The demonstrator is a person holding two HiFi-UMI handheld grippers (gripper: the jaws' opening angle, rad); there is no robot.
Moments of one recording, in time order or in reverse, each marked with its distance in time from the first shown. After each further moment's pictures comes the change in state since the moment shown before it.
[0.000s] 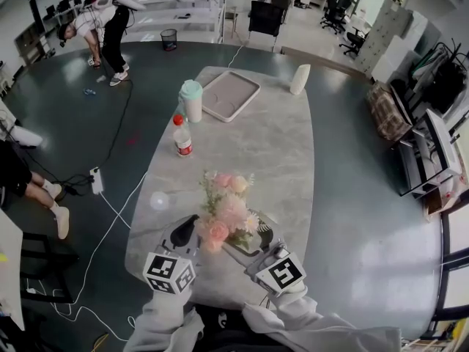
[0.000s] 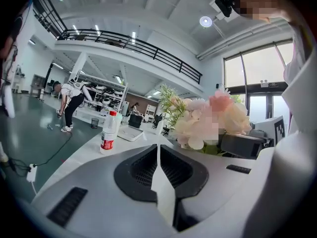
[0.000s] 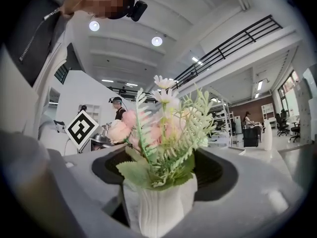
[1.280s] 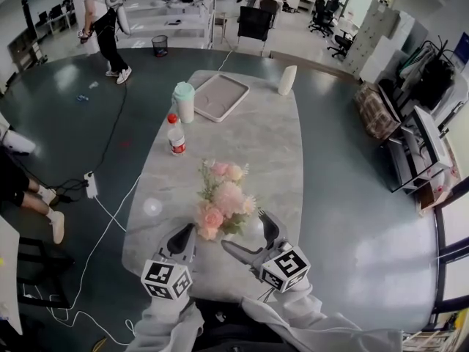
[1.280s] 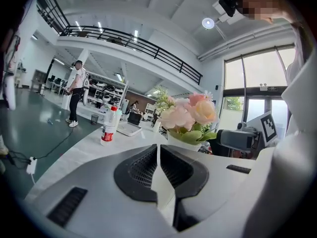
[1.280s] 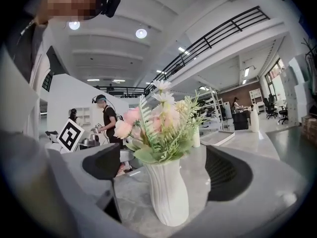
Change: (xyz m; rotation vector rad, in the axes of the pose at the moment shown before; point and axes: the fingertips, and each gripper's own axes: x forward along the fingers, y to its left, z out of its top) left arm -0.042 -0.025 -0.022 -0.038 0.011 -0.015; right arm -0.044 -0.001 -0.016 0.128 0.088 -0.088
